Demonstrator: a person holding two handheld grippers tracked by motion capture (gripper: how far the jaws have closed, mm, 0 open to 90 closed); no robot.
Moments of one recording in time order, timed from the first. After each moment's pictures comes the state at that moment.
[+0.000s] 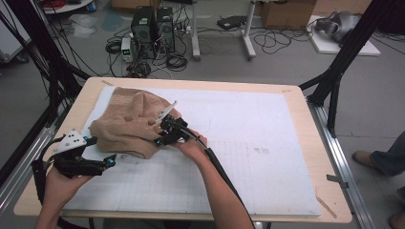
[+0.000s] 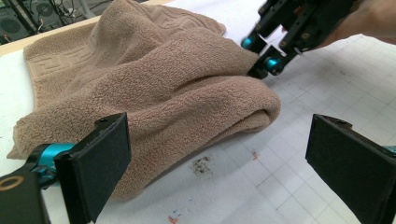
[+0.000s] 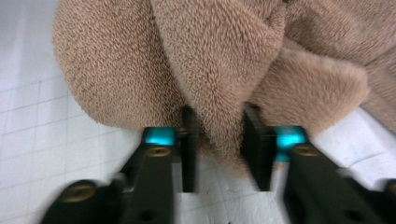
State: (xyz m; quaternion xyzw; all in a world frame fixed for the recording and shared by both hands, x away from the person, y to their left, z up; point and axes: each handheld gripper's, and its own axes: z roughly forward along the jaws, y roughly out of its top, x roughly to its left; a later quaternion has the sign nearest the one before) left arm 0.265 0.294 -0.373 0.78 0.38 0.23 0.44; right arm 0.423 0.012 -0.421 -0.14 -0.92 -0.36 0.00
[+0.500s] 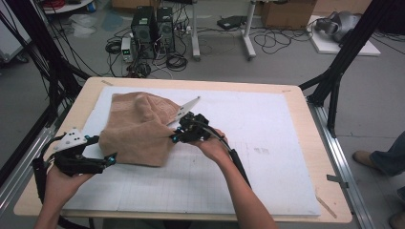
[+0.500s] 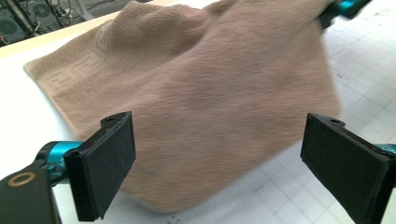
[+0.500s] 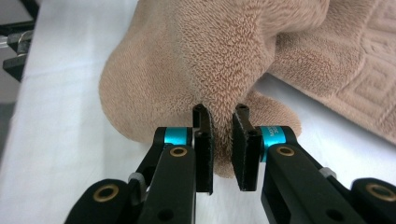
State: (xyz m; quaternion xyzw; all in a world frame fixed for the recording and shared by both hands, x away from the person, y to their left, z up) left arm 0.268 0.289 -0.369 0.78 0.38 0.22 0.44; right arm 0.387 -0.058 -0.364 -0.11 -0.91 -0.39 -0.03
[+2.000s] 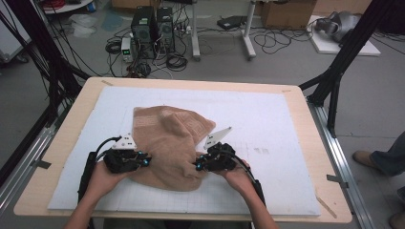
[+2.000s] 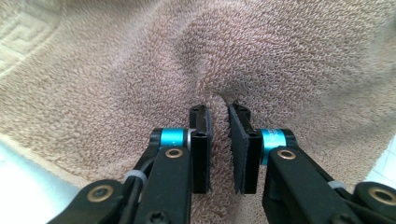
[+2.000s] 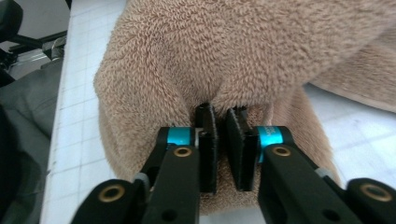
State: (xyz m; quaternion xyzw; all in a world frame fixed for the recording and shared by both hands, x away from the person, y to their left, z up) left arm 0.304 0.209 -0.417 0.86 0.29 0.11 0.40; right arm 0.331 -0.130 -0.418 -0.16 -0.90 -0.41 0.02
